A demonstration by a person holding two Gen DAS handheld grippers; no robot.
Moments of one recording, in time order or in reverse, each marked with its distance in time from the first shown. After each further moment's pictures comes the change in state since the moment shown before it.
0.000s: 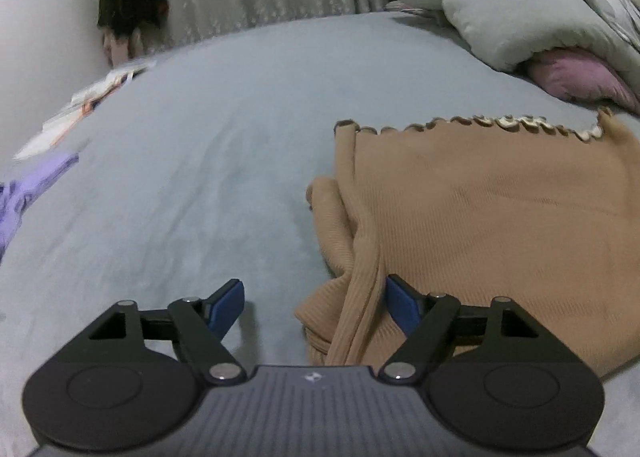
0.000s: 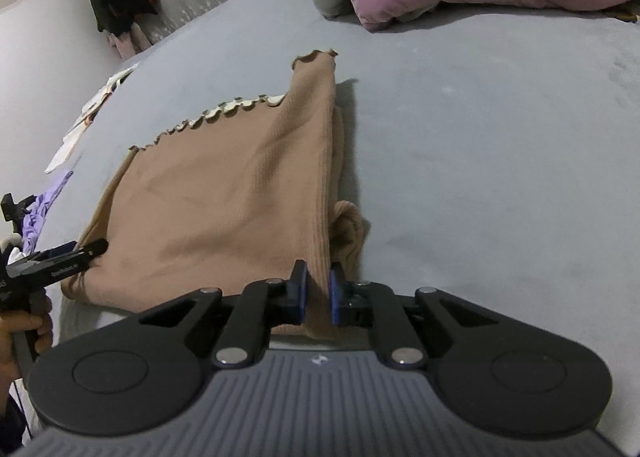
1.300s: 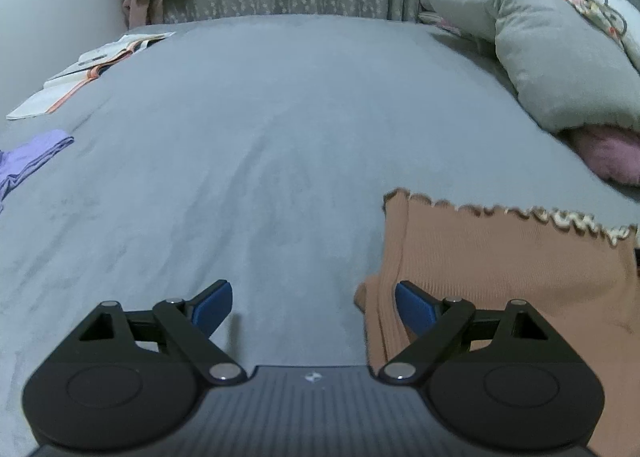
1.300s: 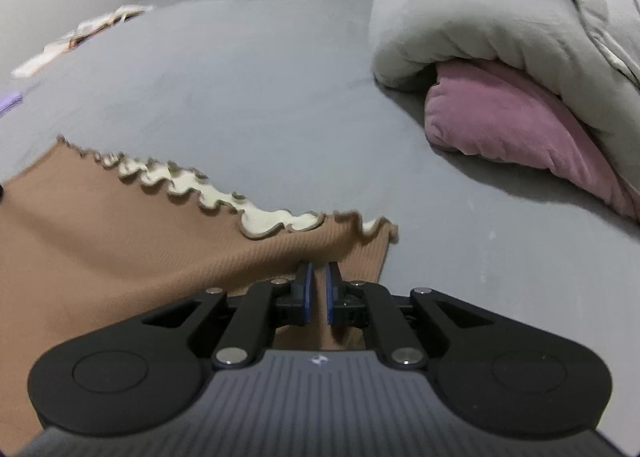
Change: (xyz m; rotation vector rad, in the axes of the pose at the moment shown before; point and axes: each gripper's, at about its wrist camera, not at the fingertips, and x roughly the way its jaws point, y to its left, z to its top) left arm 0.032 0.042 0.063 -0.151 -0.017 -0.045; right arm 0.129 0.033 0.111 -0.466 -0.064 -0.171
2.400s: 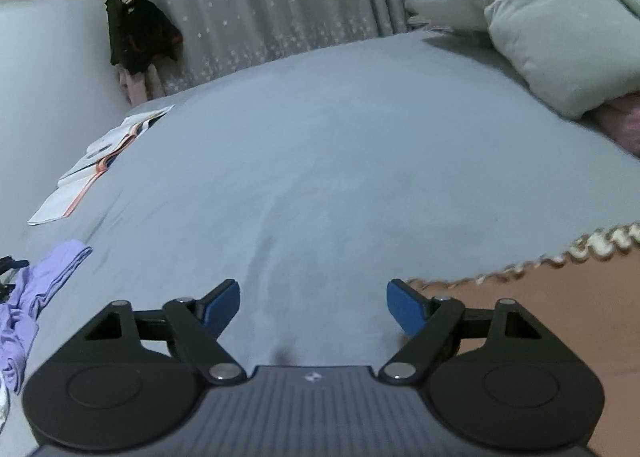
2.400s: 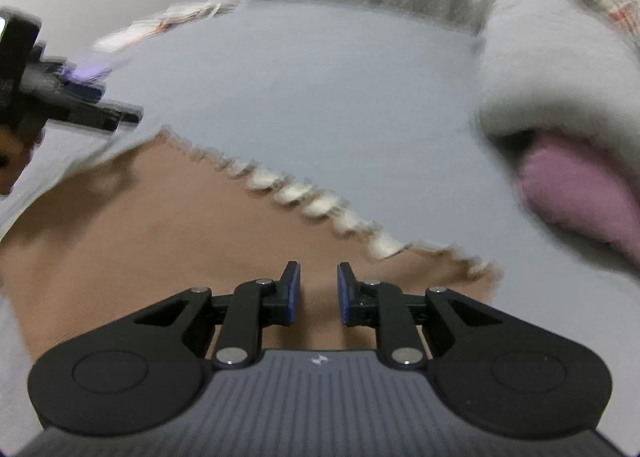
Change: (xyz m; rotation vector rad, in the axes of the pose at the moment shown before) left arm 0.037 -0.040 0.036 0.268 -0.048 0.209; right arm -0.007 0.047 0.024 -0.117 0.069 0.180
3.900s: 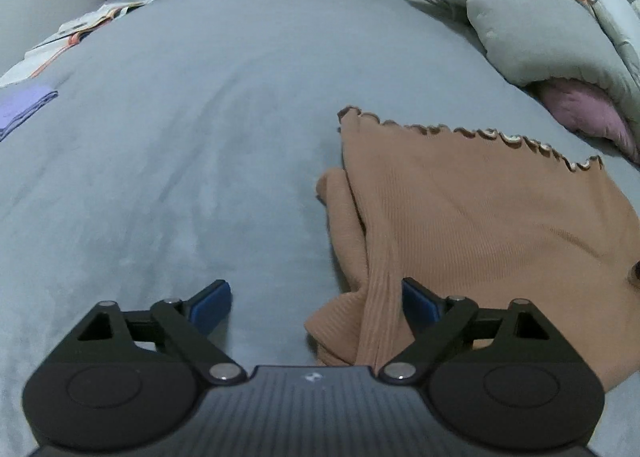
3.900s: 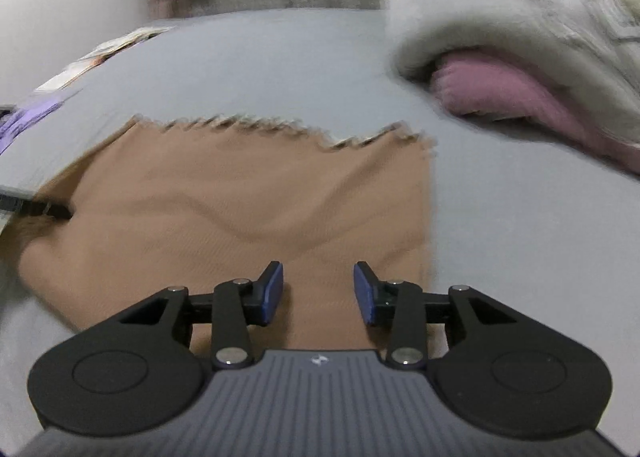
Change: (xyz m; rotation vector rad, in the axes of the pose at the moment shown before) left arm -0.055 0.020 -0.082 -0.269 0.182 -0.291; right arm -0.105 0.006 -0.089 0.386 -0.260 -0.218
